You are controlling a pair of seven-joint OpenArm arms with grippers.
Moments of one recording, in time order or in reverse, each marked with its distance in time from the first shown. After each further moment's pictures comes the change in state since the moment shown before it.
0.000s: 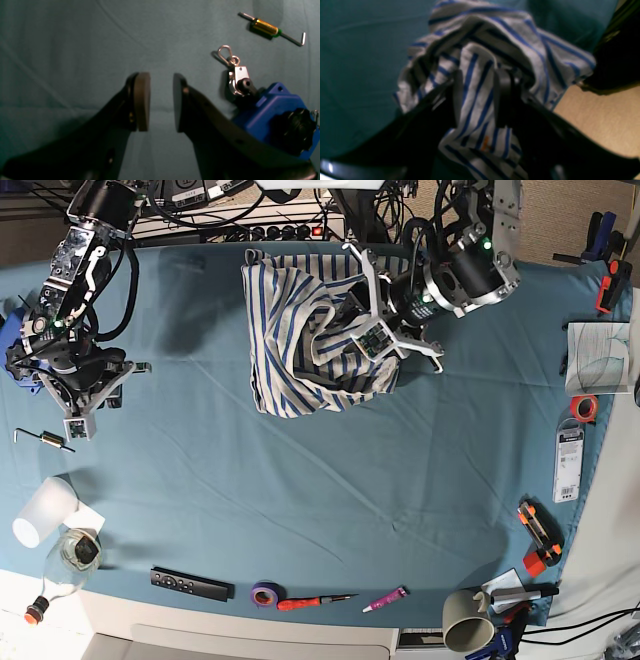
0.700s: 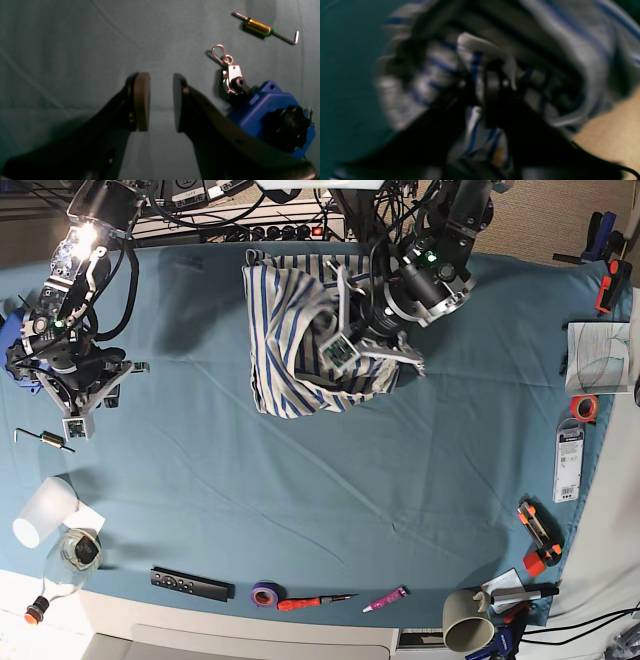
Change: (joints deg) left arm -4.7 0.0 12.3 -6.1 18.2 14.5 1.9; right arm 0.0 0.0 0.0 0.0 -1.7 0.0 0.5
